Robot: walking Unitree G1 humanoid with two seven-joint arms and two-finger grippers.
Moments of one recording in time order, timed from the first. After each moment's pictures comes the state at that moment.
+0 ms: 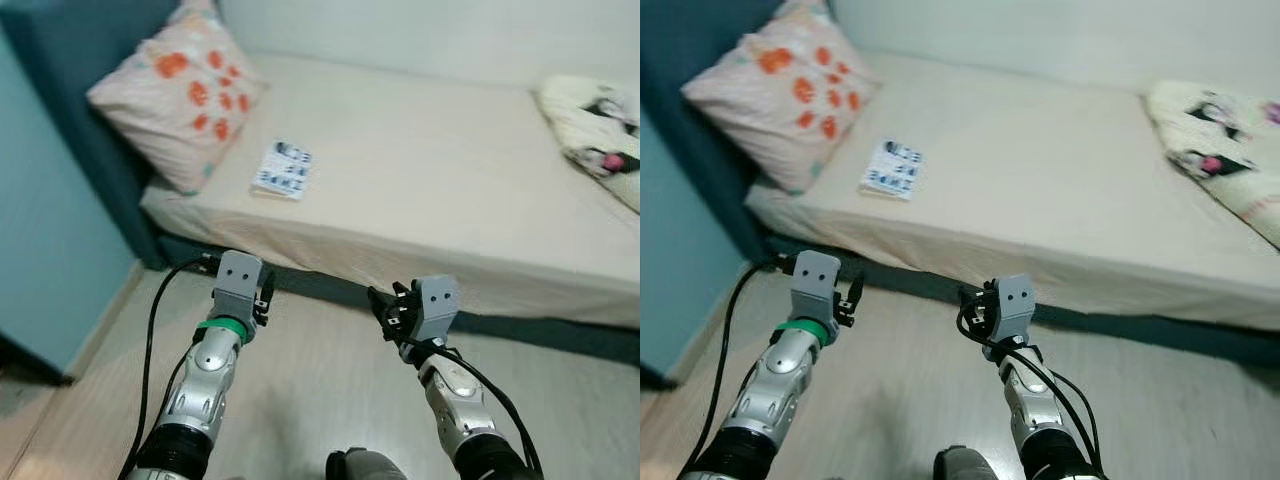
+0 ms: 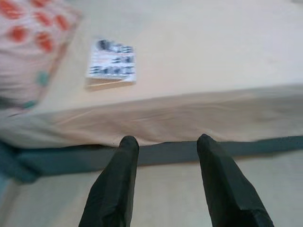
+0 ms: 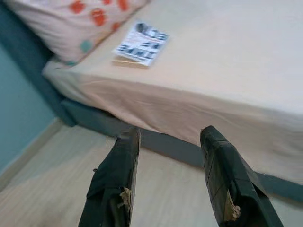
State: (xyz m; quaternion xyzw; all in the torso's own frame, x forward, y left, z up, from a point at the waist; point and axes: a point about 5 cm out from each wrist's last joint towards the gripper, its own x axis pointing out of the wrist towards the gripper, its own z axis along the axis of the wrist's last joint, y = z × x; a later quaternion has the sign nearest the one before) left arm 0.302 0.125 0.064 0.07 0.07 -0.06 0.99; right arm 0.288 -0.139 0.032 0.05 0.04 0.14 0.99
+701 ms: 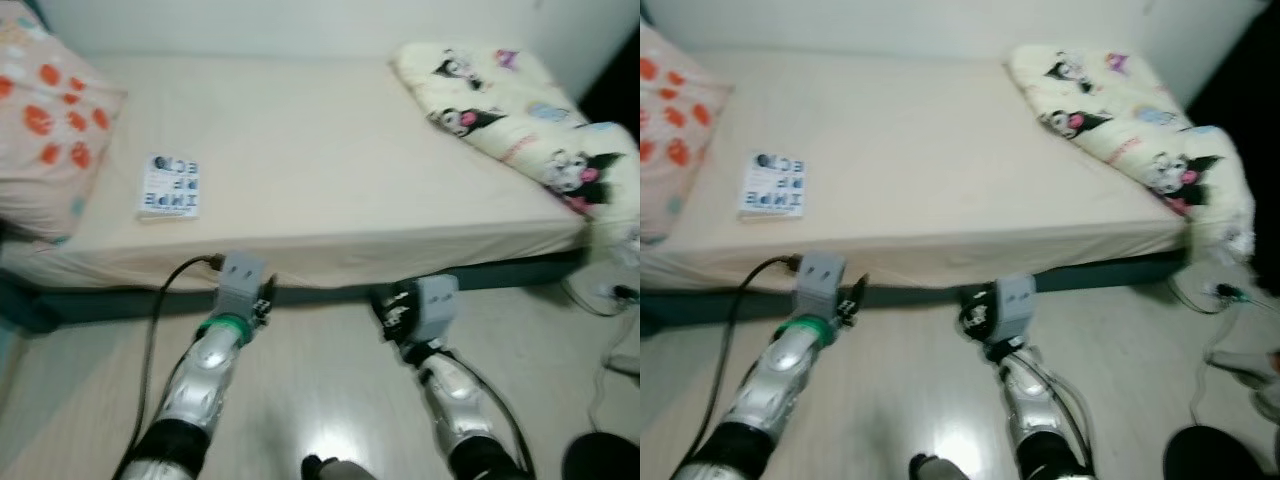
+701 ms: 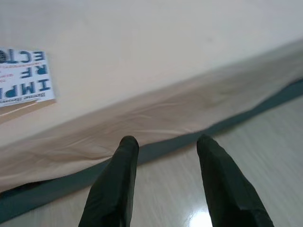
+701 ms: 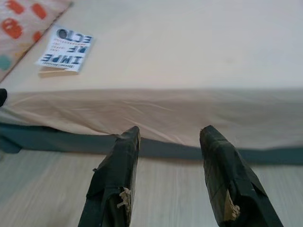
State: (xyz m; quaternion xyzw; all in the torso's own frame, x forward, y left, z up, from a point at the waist) left arm 0.304 0.132 0.054 0.08 0.11 -0.05 0.99; right arm 0.288 -0.134 0.030 0.06 0.04 0.15 0.99
